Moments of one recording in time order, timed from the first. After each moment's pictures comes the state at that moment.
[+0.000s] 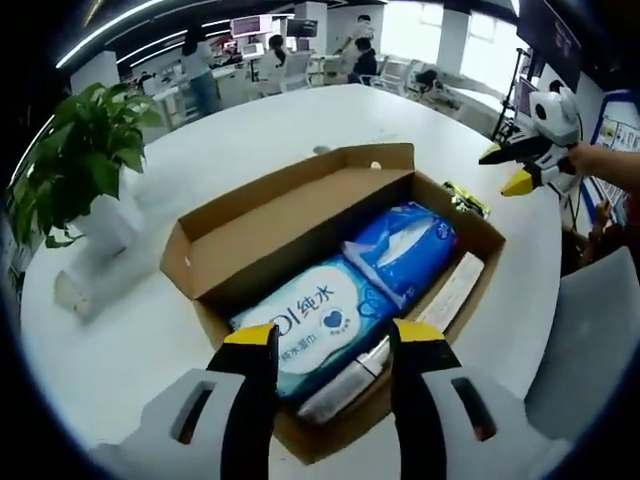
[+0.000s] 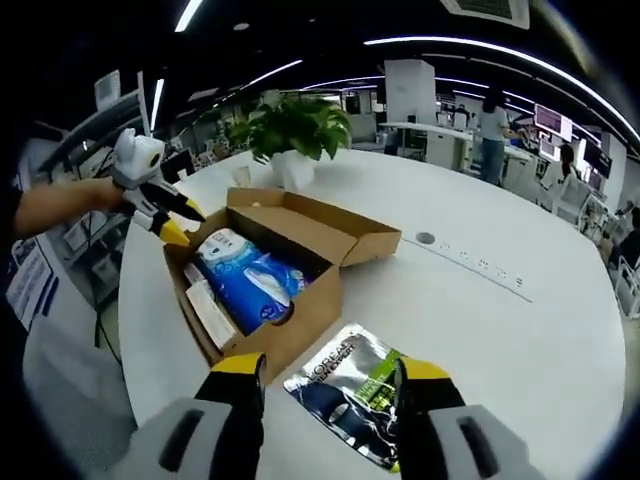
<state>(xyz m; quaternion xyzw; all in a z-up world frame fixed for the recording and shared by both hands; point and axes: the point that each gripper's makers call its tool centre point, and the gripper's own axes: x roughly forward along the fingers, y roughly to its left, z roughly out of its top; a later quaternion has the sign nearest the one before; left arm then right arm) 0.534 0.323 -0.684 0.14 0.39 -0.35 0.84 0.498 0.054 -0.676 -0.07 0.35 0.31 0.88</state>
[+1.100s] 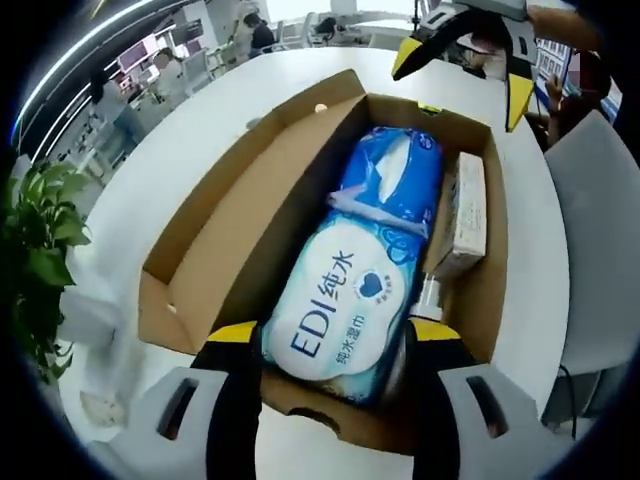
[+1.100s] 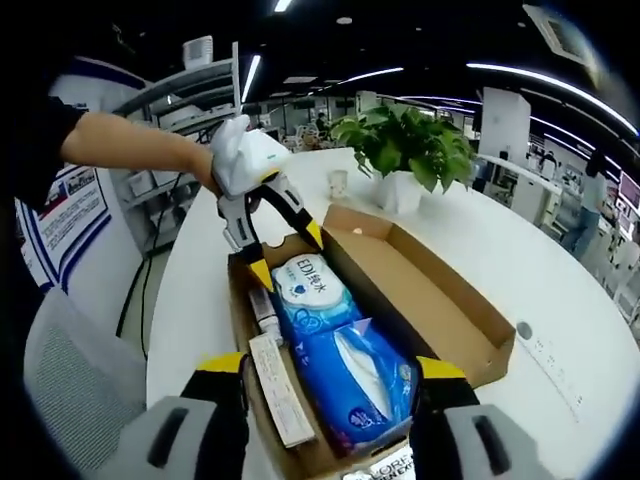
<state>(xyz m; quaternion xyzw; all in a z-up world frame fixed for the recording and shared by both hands) 0.558 0.333 -0.730 0.32 0.38 -0.47 0.73 0.514 0.194 -0.670 -0.14 0.31 0.47 0.81</state>
